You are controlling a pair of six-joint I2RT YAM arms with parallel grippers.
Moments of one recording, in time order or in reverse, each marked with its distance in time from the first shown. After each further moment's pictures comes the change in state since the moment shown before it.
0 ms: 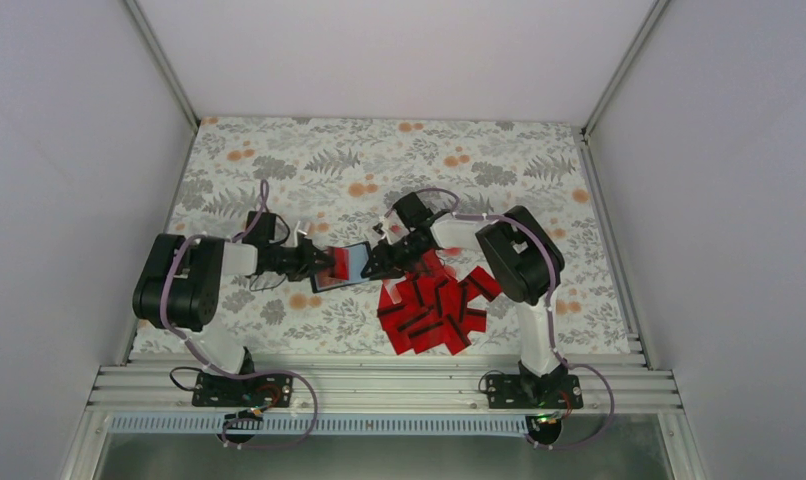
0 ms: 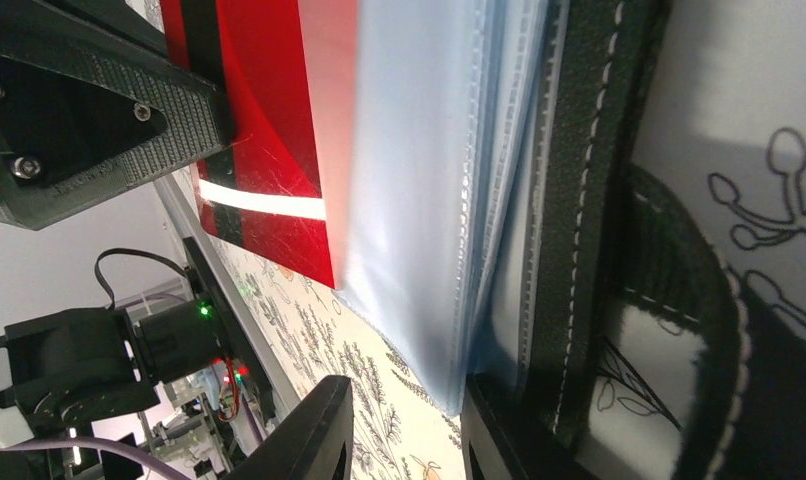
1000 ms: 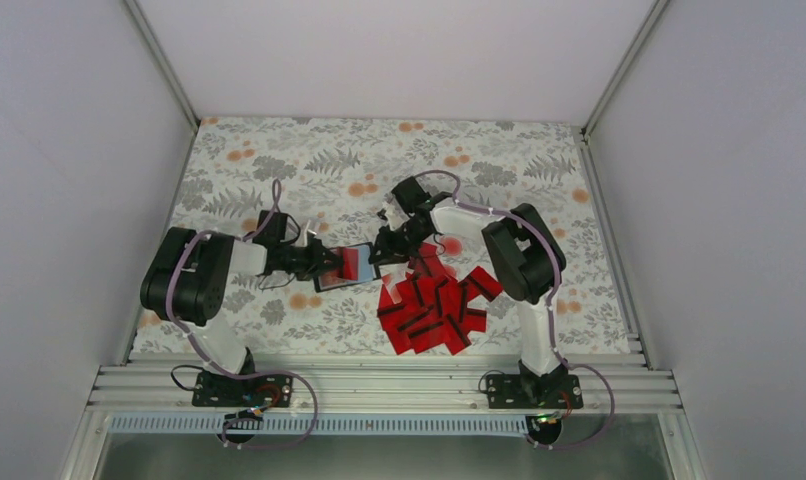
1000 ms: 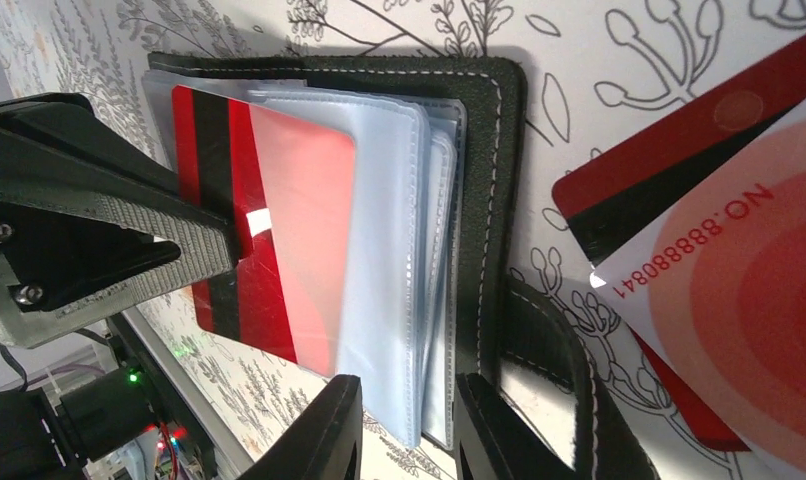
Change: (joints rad) left arm -0.072 0.043 0.011 0.079 -0.019 -0.055; right arm -0.023 -0.005 0.158 -0.217 0.205 -0.051
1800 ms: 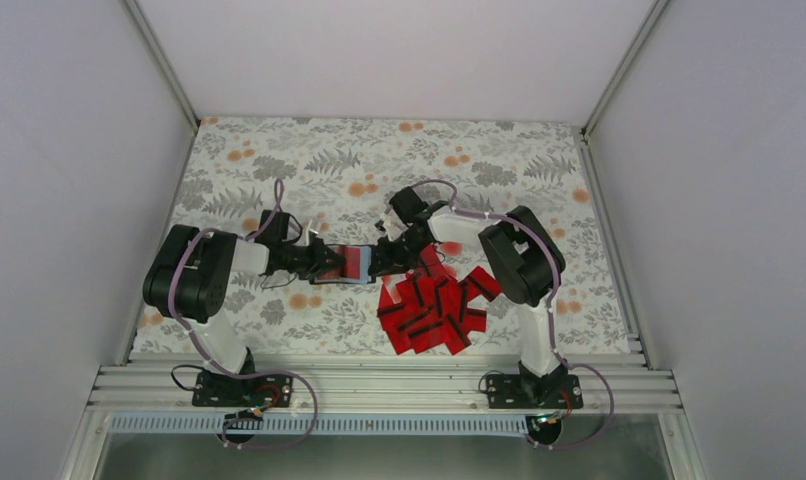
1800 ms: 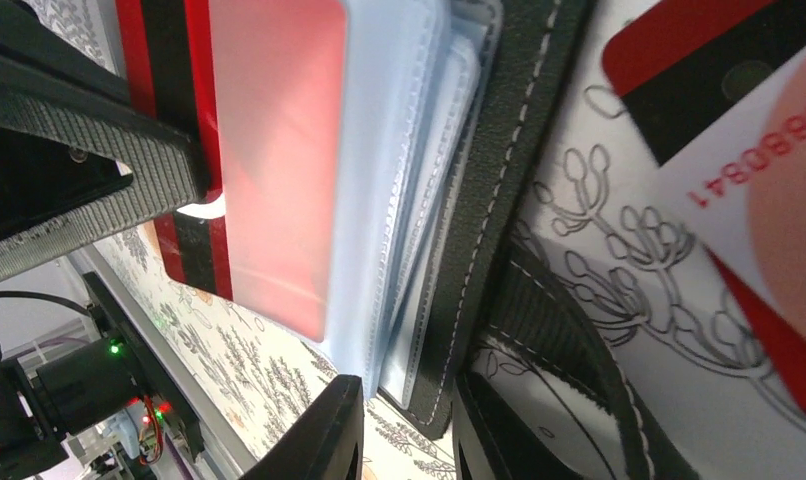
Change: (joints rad) left arm -0.013 0.024 0.006 0.036 -0.002 -0.018; right arm 0.032 -0.008 -0.067 0.025 -0.013 -0.003
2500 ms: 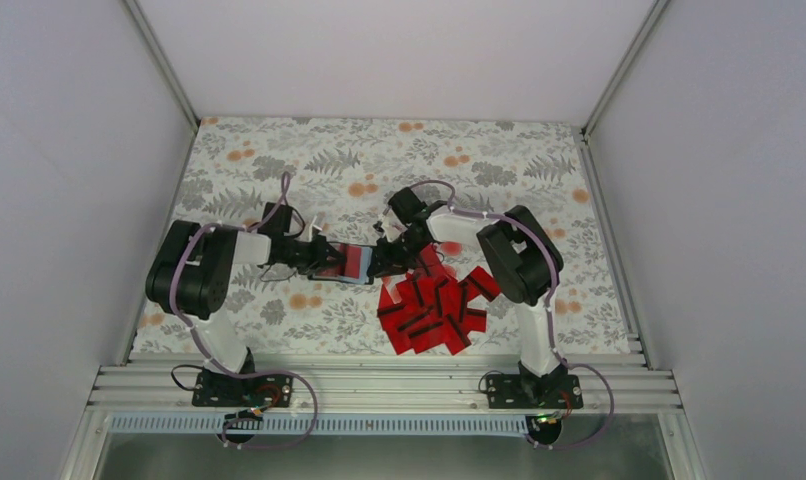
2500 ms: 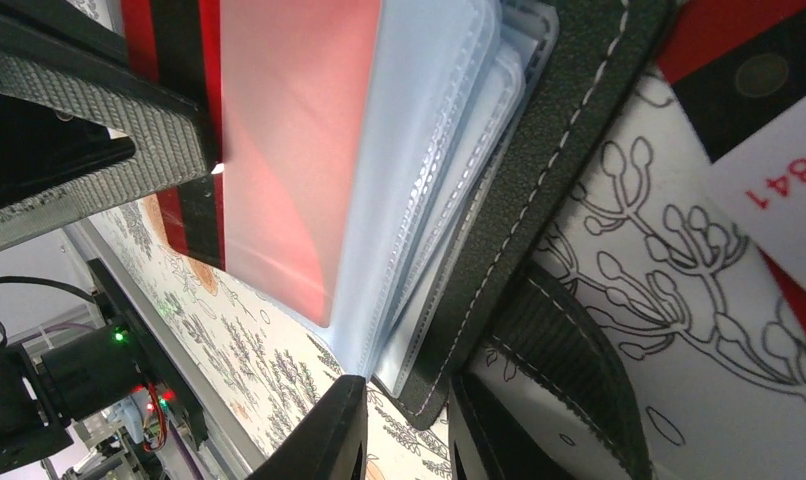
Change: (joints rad) left arm -0.003 0.018 0.087 -0.154 -0.016 0.154; right arm 0.006 0.011 0.006 -0.007 -0.024 -0.017
